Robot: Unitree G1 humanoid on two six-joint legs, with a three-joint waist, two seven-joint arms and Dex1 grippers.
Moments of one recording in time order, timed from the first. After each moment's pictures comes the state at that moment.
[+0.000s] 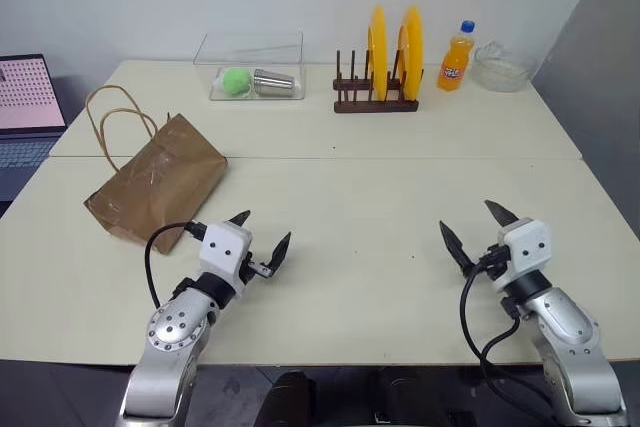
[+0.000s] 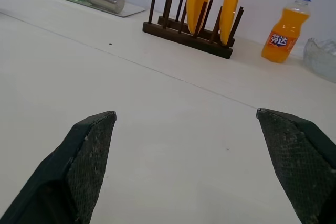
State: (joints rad) left arm 0.11 0.35 0.05 -0.41 -0.12 0.24 -0.39; right arm 0.14 -0.35 -0.12 -0.38 0.13 0.07 0.37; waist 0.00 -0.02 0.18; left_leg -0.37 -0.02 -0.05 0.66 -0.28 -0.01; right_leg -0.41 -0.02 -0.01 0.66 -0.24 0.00
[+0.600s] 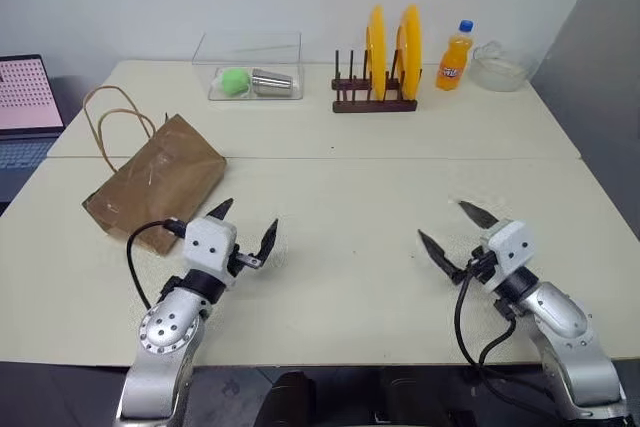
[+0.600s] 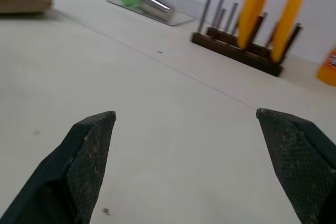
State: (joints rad) left arm 0.16 0.31 0.12 -0.45 -0.11 0.14 -0.30; right arm 0.06 -0.47 -0.03 -0.42 0.26 0.11 0.59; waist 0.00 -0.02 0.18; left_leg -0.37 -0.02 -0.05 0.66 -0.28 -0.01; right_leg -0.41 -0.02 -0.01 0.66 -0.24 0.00
